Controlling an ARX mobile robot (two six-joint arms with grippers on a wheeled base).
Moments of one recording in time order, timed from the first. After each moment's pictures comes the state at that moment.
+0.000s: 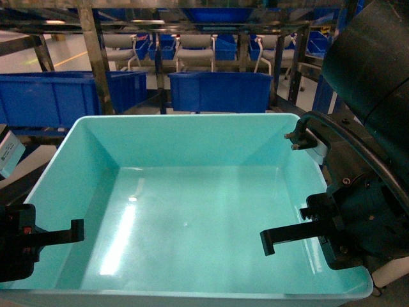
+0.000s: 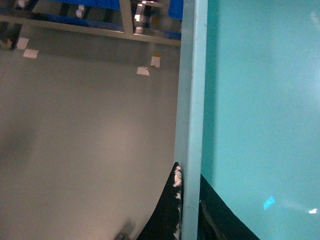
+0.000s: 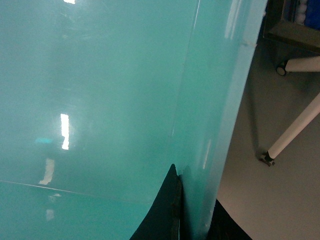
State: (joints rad) left arm -0.22 1.48 0.49 0.19 -0.18 -0.29; right arm 0.48 1.69 0.92 -0.31 0.19 0.23
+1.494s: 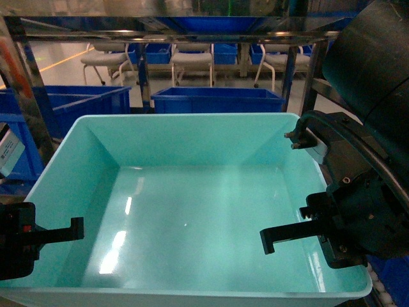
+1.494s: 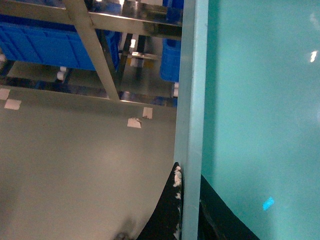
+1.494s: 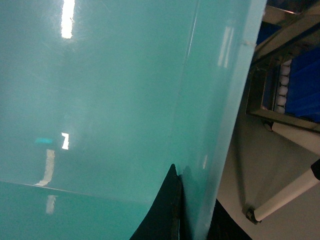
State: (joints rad) left arm -0.22 1.48 0.50 0.19 -0.18 -0.29; right arm 0.48 1.69 0.92 -0.31 0.19 0.23
